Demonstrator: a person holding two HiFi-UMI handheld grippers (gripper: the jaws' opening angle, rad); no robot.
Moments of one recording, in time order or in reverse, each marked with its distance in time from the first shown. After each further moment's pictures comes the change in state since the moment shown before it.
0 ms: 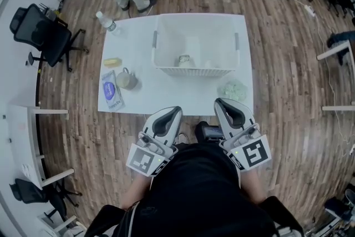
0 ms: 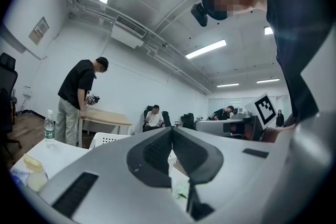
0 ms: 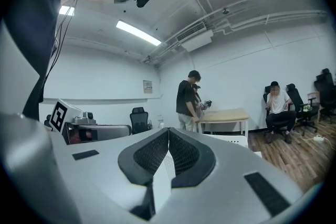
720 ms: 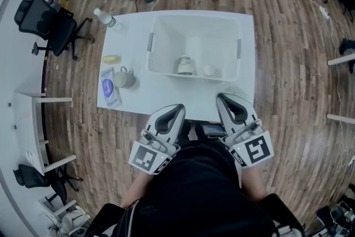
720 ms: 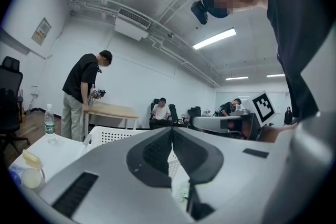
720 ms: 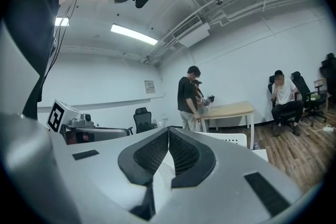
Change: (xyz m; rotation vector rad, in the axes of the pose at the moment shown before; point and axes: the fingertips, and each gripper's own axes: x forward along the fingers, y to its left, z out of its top) left arm 0.072 0.008 -0.019 -0.015 0.088 0.087; right arm 0.026 -0.077 -0.005 0.065 0.019 0.073
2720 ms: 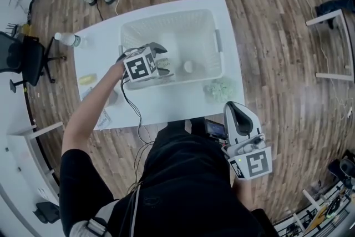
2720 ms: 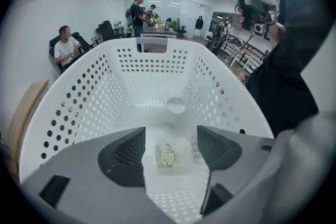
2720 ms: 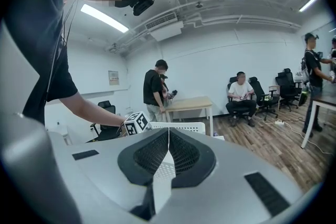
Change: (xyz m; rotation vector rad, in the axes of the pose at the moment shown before) left arm 0.158 0.137 -0.198 0.692 1.020 -0.878; right arm -0.030 -0.029 -0.016 0.068 0.097 -0.429
